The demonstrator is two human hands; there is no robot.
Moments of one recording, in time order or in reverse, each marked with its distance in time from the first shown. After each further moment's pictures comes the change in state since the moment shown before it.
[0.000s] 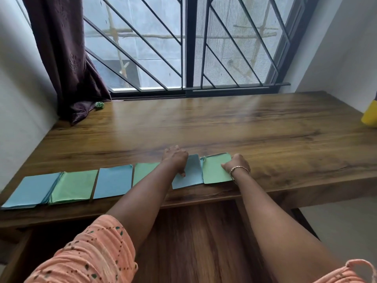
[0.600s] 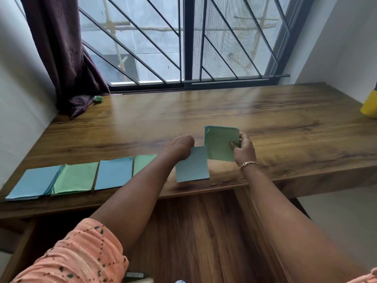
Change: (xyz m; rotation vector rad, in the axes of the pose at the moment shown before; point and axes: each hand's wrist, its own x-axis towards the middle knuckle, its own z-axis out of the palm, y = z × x) left_hand -0.027 0.011 -0.027 -0.282 0.137 0.052; right_hand -0.020 0.010 -0.022 0.516 0.150 -0.308
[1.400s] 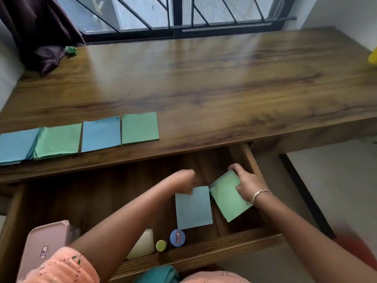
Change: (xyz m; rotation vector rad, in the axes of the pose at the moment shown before) left_hand -0.107 0.029 0.125 -0.083 -0.606 0.040; right_hand -0.135 0.089 -0.035 -0.787 -0.639 0.174
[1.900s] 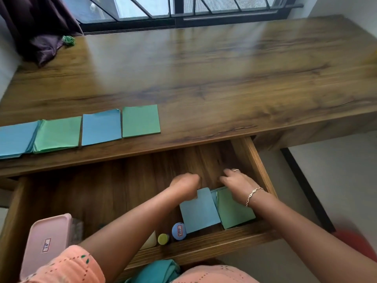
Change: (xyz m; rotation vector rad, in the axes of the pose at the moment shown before) left_hand 0.008 -0.004 0.041 0.039 0.080 0.020; right_hand 0.003 -0.008 0.025 -0.526 -0.013 -0.387
